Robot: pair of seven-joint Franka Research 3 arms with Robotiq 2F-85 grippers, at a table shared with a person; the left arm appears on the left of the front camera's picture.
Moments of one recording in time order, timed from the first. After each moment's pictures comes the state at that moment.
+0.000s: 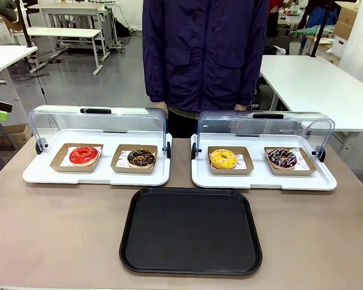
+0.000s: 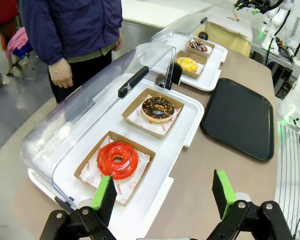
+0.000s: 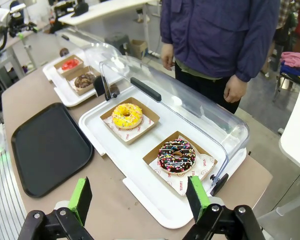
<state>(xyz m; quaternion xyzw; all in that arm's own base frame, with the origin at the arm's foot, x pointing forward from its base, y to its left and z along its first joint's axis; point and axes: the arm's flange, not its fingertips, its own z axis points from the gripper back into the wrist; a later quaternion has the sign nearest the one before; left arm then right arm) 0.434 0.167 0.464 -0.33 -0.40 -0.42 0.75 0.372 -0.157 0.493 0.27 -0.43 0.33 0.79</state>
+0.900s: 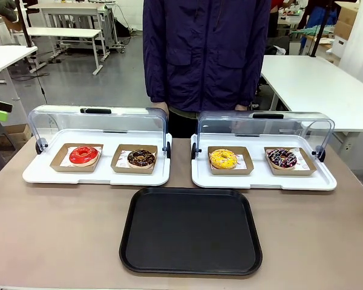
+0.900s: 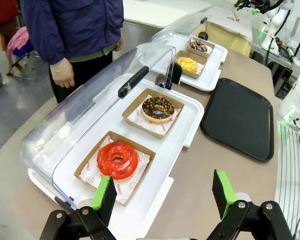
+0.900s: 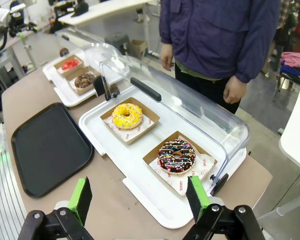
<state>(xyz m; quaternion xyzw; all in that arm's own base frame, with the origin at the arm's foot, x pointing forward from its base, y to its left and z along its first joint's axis) 0.434 0.167 0.464 -0.33 -0.40 -0.42 0.75 0.372 -0.157 0.493 0.27 -0.43 0.33 0.79</state>
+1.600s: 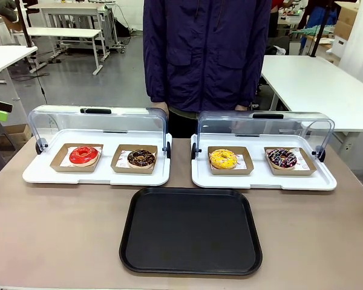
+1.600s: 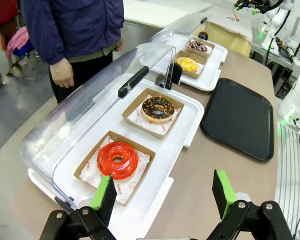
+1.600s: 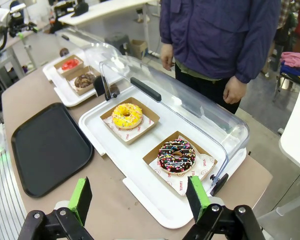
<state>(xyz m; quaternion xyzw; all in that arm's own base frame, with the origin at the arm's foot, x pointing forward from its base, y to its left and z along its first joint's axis) 0.434 0.167 0.464 -0.33 -0.40 -0.42 0.75 0.372 -0.157 0.493 0.27 -0.43 0.33 0.79</state>
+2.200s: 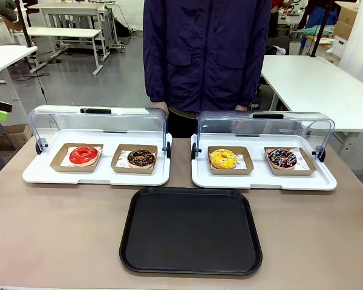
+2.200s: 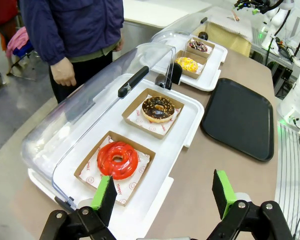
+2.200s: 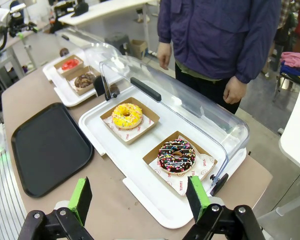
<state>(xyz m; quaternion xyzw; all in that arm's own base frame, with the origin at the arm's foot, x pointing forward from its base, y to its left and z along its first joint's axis) 0.434 0.167 0.464 -0.33 -0.40 -0.42 0.75 0.372 -0.157 0.493 0.27 -0.43 0.33 0.79</state>
